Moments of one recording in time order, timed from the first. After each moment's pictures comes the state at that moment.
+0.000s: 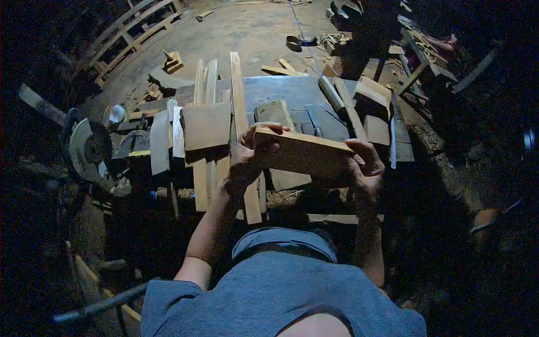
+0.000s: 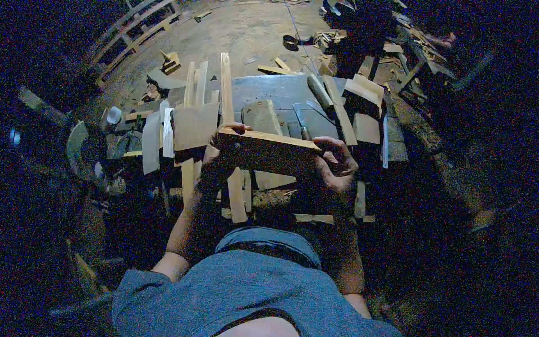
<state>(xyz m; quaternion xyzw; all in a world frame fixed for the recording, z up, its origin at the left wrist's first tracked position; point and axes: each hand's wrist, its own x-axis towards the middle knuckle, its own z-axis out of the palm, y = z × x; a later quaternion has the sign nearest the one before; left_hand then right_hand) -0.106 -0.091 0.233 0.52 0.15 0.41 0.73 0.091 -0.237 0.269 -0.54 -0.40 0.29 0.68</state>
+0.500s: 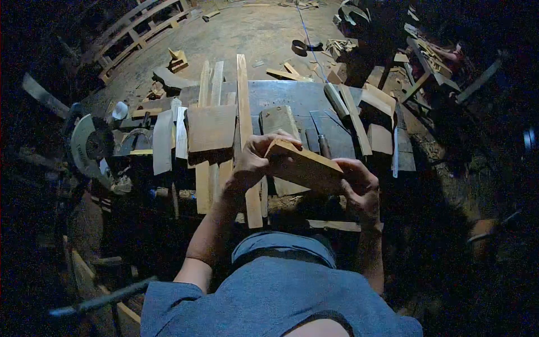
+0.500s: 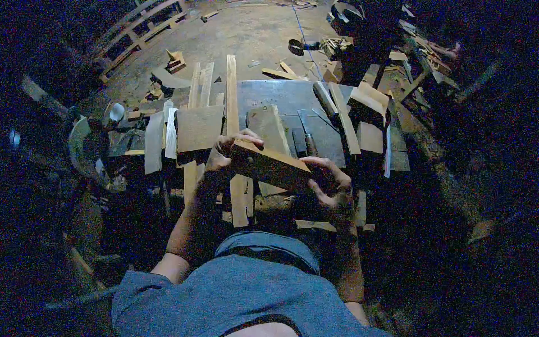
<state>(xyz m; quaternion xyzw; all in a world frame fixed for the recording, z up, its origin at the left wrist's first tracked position) -0.108 -0.080 0.248 0.59 0.10 0.35 0.72 0.097 -0.242 0.269 -0.54 -0.55 0.34 0.54</state>
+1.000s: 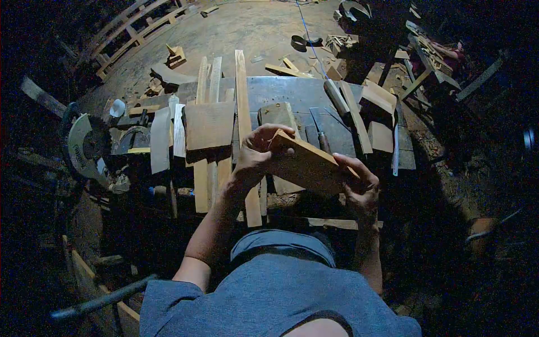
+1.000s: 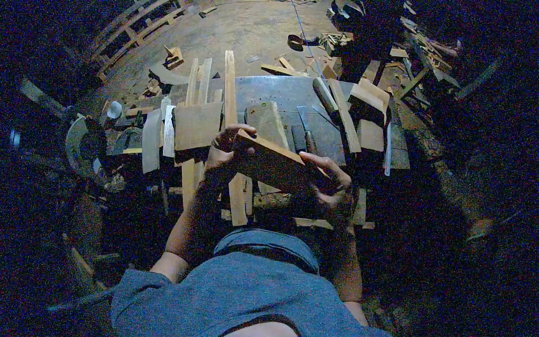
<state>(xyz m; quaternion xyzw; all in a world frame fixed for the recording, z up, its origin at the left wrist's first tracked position) -0.101 -0.084 0.242 0.53 0.17 0.42 0.71 0.094 -0.237 0.262 -0.53 -0.51 0.36 0.58</state>
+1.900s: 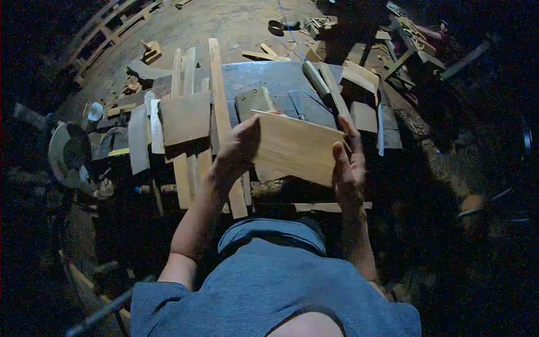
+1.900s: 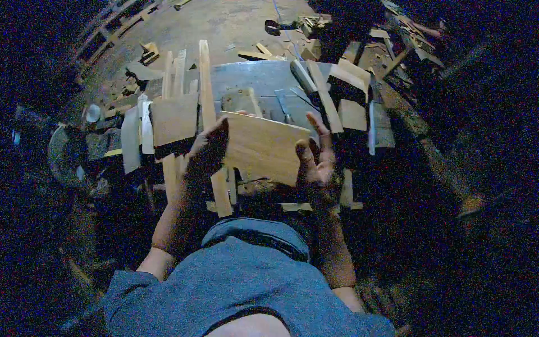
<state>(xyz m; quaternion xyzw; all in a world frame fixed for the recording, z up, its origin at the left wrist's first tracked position) -0.088 -0.081 0.234 0.32 0.16 0.26 0.90 0.082 -0.229 0.262 -0.56 -0.37 0.31 0.68</state>
